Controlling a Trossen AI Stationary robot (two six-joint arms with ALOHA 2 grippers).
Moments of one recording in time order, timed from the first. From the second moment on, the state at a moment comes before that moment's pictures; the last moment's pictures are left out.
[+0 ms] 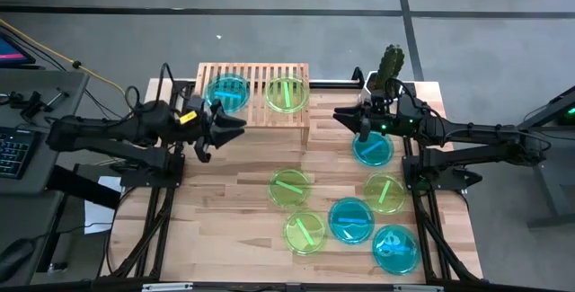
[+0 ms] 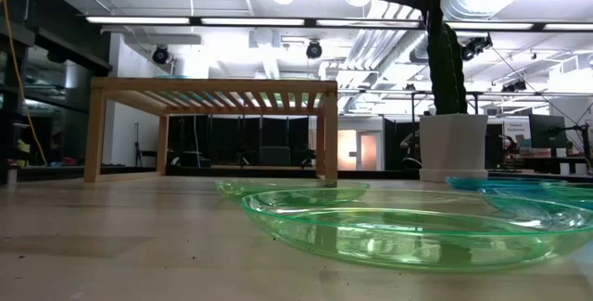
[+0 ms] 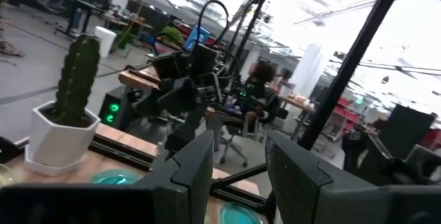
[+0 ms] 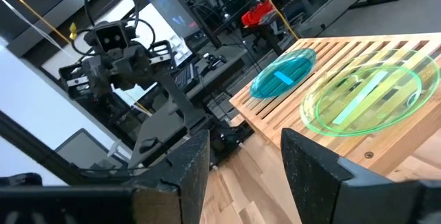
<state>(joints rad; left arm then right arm) -0.03 0.80 0.77 0.21 -0.06 -0.41 -0.20 0.87 0.65 0.21 0.02 0.65</state>
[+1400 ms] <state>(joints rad) -0.03 0.80 0.77 0.20 -0.09 -0.44 0.10 1.75 0.77 0.12 0.00 1.37</state>
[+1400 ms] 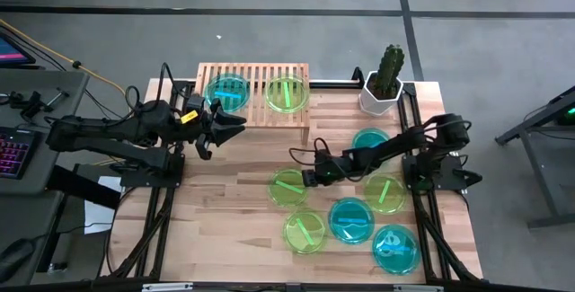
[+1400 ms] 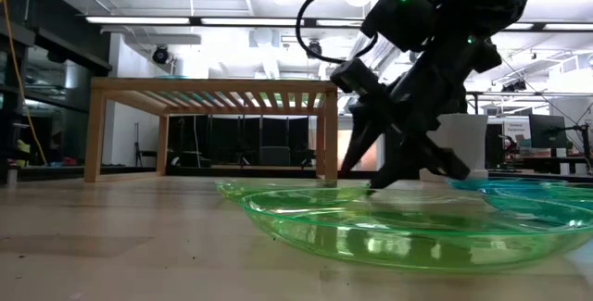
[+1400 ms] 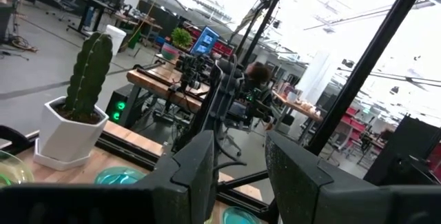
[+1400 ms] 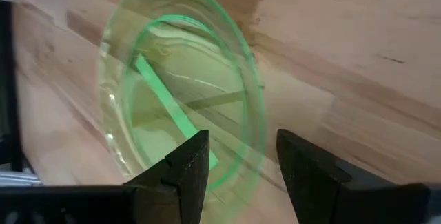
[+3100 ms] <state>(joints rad) -0.03 0.80 0.77 0.21 -0.12 -0.44 -0.49 1.34 1.12 -0.10 -0.11 0.89</state>
